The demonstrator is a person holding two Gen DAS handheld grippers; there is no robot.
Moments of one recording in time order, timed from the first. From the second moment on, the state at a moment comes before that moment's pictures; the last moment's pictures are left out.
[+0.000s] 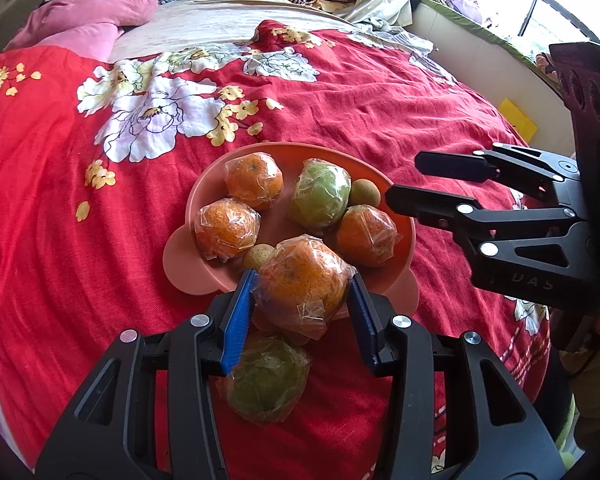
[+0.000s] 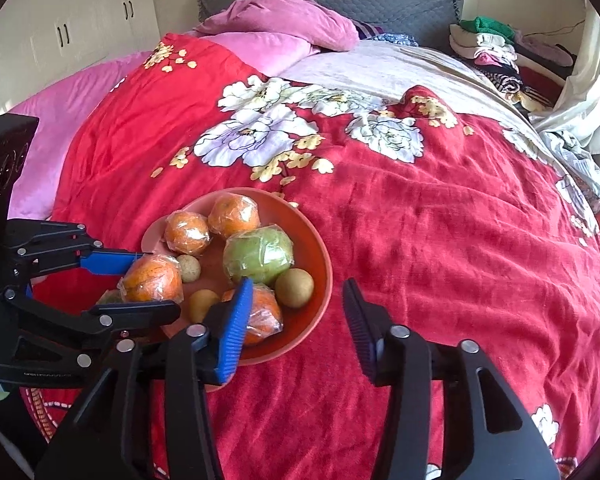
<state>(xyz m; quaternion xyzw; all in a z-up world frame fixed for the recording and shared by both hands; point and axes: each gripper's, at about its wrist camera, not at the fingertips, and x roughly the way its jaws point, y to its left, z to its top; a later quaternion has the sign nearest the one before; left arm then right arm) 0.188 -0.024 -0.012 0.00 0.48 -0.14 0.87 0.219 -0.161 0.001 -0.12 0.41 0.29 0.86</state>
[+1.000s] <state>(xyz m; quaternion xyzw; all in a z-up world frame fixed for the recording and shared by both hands) 0.176 -0.015 0.012 0.00 0.45 -0.11 0.89 0.202 -0.177 0.028 -0.11 0.38 0.26 0.88</state>
